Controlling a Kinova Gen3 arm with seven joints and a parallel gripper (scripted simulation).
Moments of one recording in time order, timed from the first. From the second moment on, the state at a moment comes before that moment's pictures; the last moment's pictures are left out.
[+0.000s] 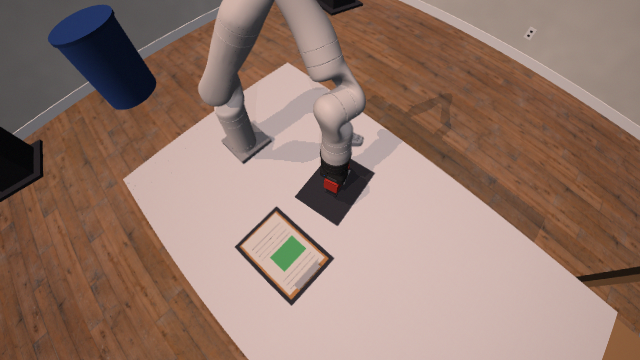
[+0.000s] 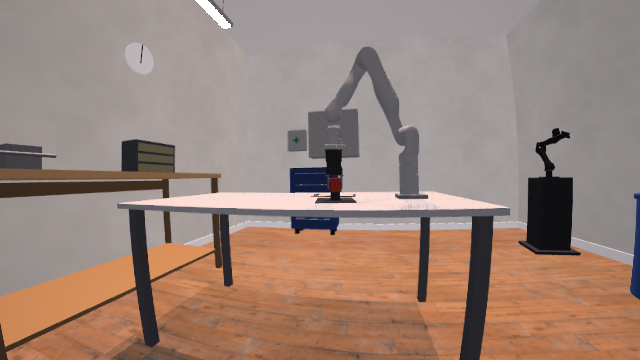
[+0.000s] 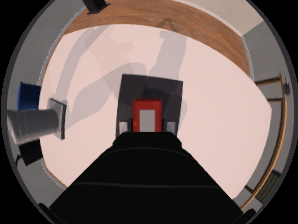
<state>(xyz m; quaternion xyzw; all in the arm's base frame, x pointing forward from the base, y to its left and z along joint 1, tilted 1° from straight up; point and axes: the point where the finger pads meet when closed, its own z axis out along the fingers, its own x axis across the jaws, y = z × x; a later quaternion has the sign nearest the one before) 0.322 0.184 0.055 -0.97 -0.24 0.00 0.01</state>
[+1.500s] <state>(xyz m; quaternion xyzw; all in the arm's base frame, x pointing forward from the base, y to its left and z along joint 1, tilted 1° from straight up) 0.322 0.184 0.055 -0.97 -0.24 0.00 0.01</state>
